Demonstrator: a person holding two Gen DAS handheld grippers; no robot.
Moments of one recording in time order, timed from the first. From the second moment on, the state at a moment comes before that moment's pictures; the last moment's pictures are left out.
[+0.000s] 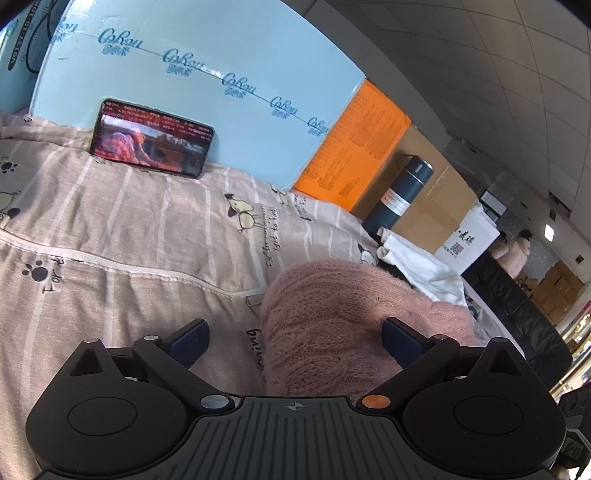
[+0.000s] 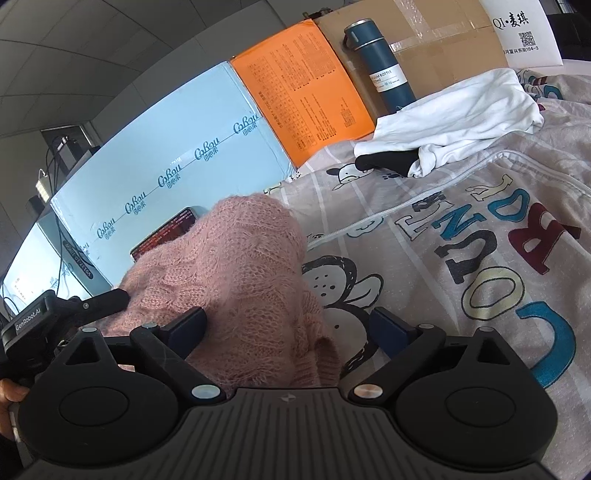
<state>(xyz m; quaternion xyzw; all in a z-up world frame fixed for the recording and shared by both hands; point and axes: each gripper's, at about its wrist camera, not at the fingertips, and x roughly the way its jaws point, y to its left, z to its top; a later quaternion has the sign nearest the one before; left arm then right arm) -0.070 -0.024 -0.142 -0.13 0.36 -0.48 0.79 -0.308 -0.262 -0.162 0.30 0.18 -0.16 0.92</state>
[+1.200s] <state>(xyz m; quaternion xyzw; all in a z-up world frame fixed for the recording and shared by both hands) -0.116 -0.149 -0.092 -0.09 0.20 -0.60 0.77 -0.338 -0.307 -0.112 0.32 0.03 -0.19 0.93</state>
